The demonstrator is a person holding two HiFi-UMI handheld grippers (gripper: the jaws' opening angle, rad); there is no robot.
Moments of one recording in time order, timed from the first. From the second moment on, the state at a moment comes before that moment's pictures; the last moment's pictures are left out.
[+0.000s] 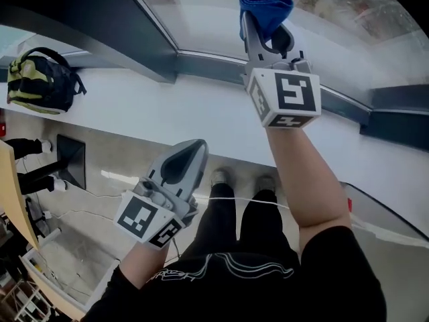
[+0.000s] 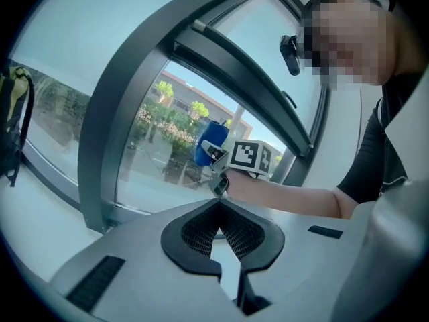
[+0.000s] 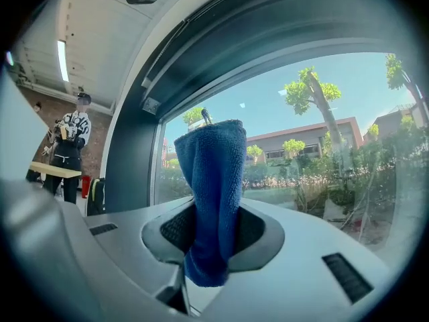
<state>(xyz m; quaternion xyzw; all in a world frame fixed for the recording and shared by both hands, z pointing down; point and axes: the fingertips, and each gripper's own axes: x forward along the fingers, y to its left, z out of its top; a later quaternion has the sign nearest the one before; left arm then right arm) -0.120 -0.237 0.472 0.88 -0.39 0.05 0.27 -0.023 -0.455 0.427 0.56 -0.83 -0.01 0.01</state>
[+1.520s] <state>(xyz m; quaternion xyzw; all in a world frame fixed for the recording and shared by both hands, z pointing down) 0.243 -0.183 0.474 0.92 -0.27 0.09 0.27 0.426 -0.349 0.443 0.69 -0.73 -0.01 0.02</state>
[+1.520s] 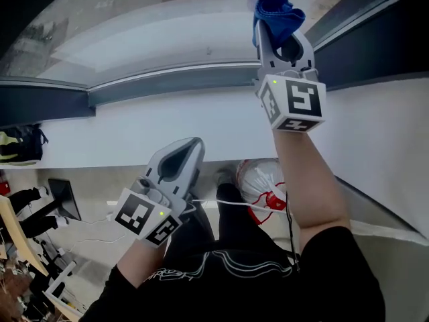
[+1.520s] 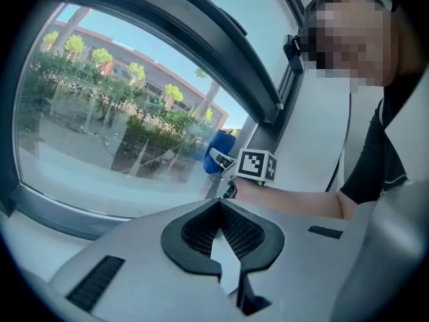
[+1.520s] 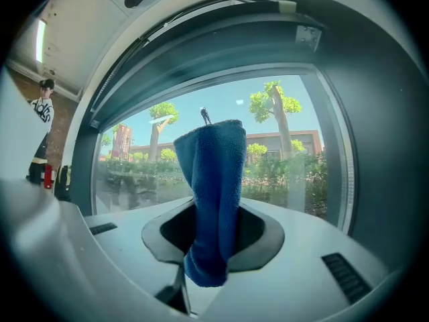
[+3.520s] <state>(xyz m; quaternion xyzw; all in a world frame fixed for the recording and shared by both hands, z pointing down) -0.043 -0.235 0.507 0.86 -0.40 0.05 0.31 0.081 -0.390 0.505 0.56 -0.83 0.01 0.06</state>
